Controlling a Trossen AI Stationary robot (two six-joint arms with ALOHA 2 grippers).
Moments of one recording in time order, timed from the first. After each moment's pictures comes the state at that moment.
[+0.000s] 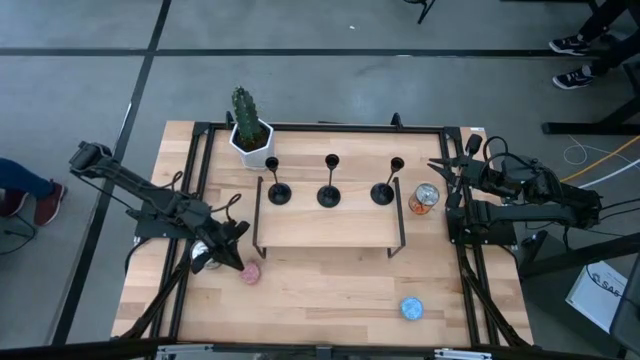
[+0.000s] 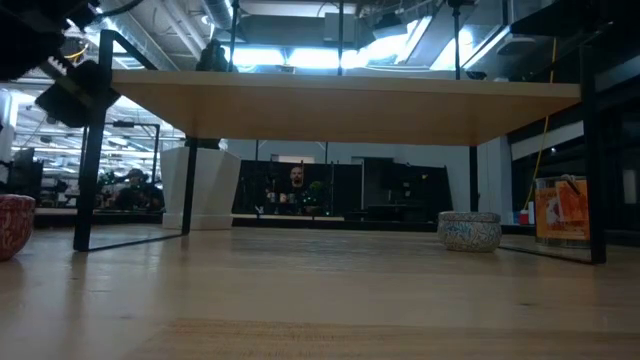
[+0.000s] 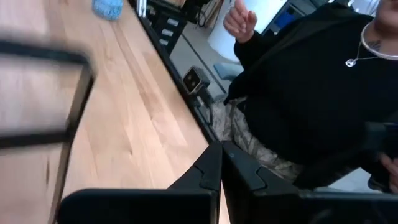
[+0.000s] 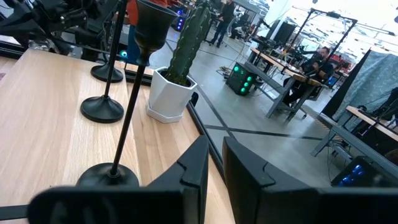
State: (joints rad) left arm -0.41 0.64 0.19 0.21 0.31 -0.50; right arm -0.02 0.27 0.65 -0.52 0.36 -0.33
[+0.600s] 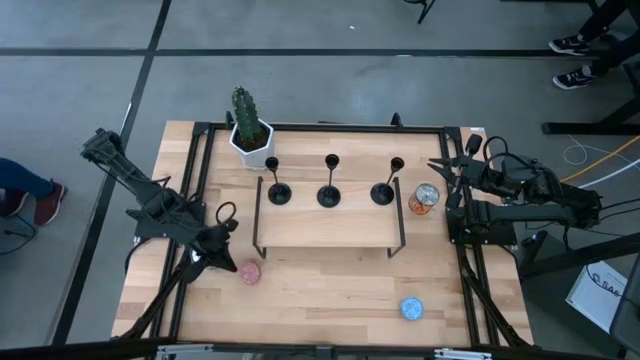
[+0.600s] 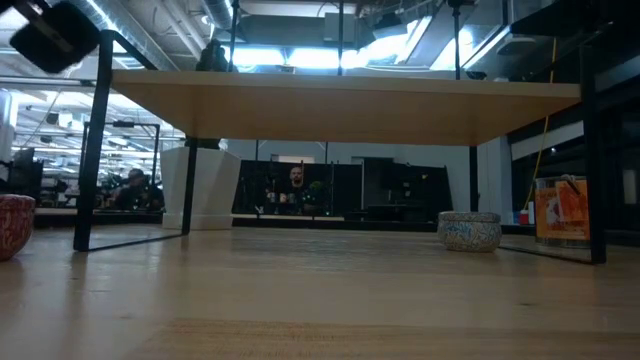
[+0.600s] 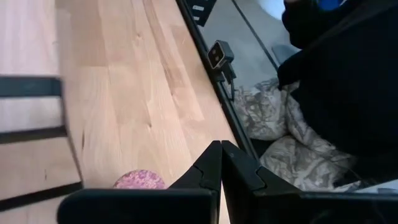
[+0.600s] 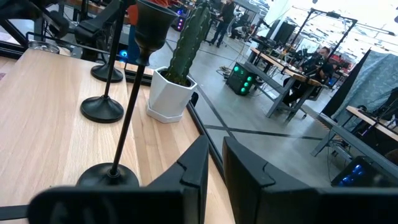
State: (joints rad) left arm -0.67 0.70 0.52 -0.33 -0.04 -0.54; right arm -0.02 0.27 0.65 -0.52 0.36 -0.33
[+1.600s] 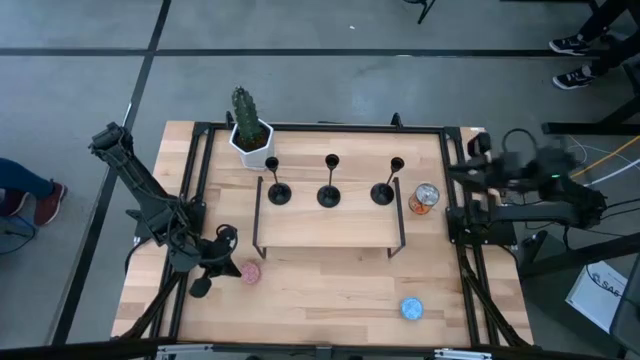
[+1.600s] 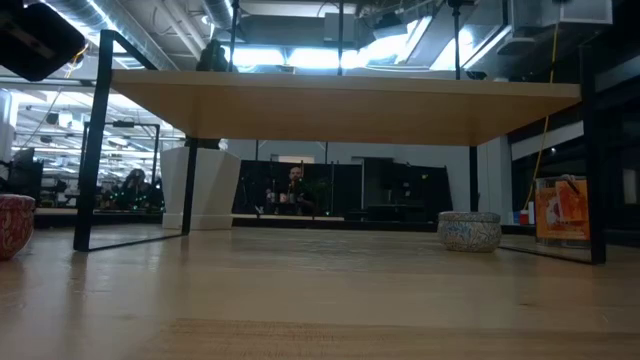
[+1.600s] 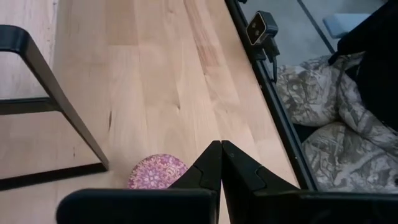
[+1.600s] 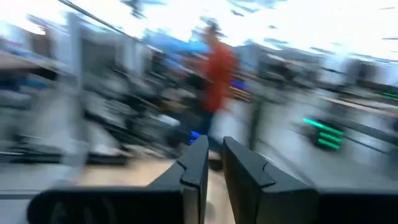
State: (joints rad) left arm -0.85 0.90 0.56 -0.35 -0.32 -0.62; right arm -0.02 0.26 0.77 -0.34 -0.04 -0.03
